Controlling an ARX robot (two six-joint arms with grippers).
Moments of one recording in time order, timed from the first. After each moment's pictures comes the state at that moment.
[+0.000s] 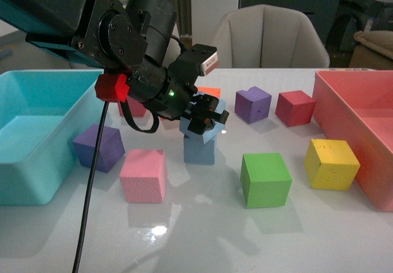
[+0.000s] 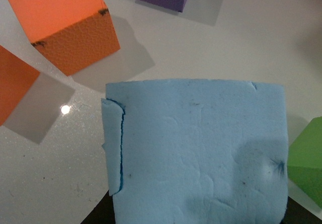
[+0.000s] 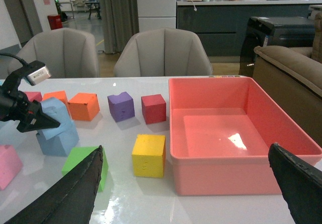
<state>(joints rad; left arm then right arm) -0.35 2.29 1.61 -0.11 0.24 0.24 0.00 0.00 0.01 0.00 0.00 0.01</state>
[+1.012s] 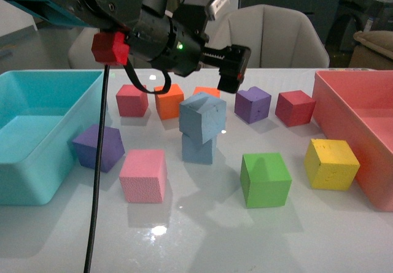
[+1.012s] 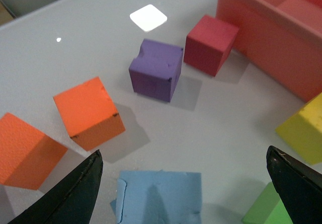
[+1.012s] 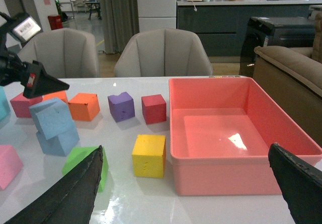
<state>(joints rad) -0.39 2.16 1.55 0.07 0.26 0.16 0.00 0.00 0.01 0.00 0.00 0.01</state>
